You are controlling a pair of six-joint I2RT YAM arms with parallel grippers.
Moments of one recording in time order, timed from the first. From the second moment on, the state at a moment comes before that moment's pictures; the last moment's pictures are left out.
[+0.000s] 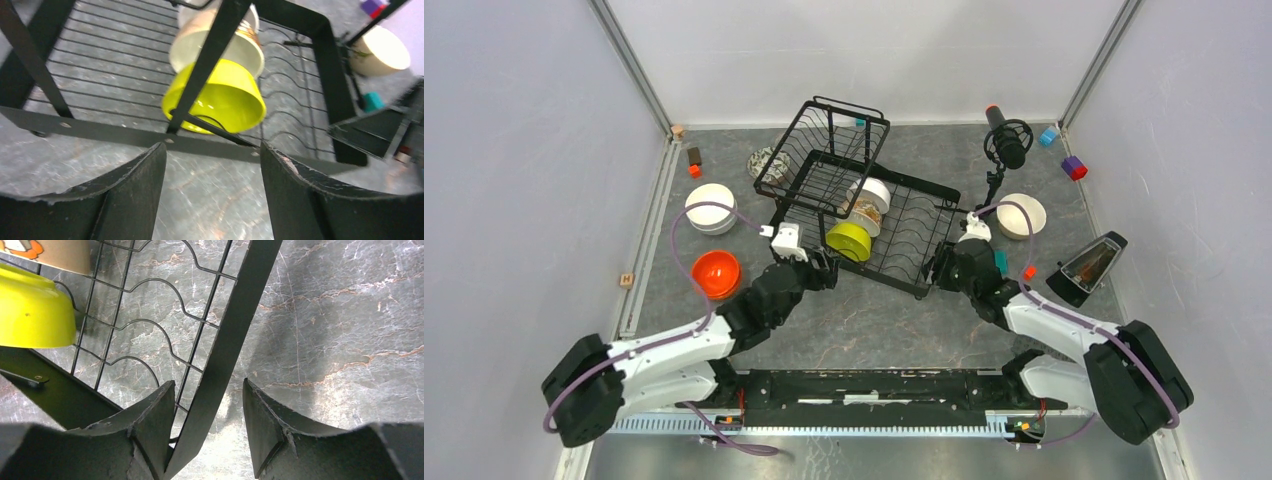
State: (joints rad) left arm -0.90 0.94 0.37 0.33 -0.46 -0.48; right arm 0.52 1.16 0.39 0.12 0.15 0.64
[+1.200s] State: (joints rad) left arm -0.84 1.37 0.46 0.91 -0.66 -0.15; right arm 0.40 1.16 0.59 -0.02 0.32 0.49
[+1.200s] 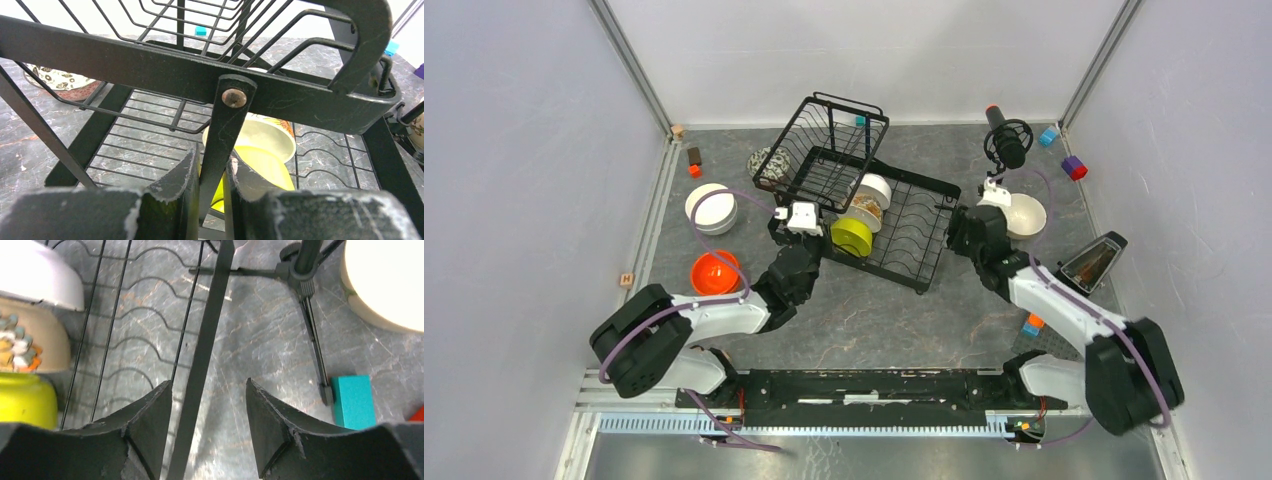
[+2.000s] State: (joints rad) left arm -0.84 1.34 0.48 0.81 -0.66 -0.21; right arm 0.37 1.33 0.60 0.15 0.27 0.52
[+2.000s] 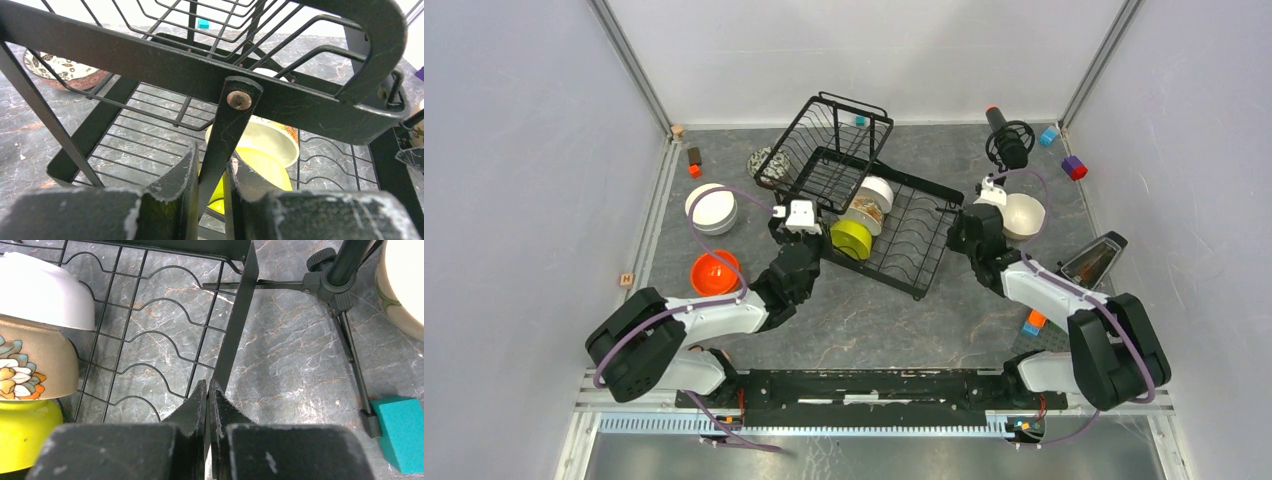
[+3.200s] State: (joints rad) left arm -0.64 1.55 0.70 0.79 -0.57 -0.25; right arm 0.38 1.16 0.40 0.30 0.00 0.60
